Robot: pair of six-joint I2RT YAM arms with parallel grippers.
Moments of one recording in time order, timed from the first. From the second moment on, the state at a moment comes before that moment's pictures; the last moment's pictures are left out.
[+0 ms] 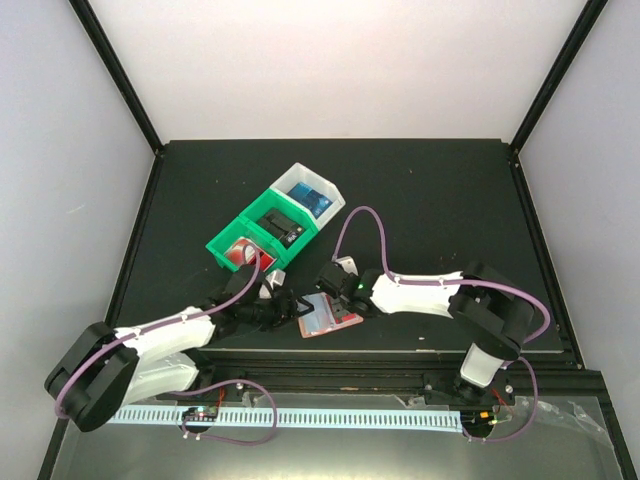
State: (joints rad) left arm -0.64 1.10 0.27 0.06 0.51 -1.06; right arm 1.05 1.70 0.92 -0.46 0.29 0.69
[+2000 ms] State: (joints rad) left arm -0.80 1.54 0.50 0.45 0.68 -1.06; right arm 0.92 1.34 0.60 -0.35 0.19 0.79
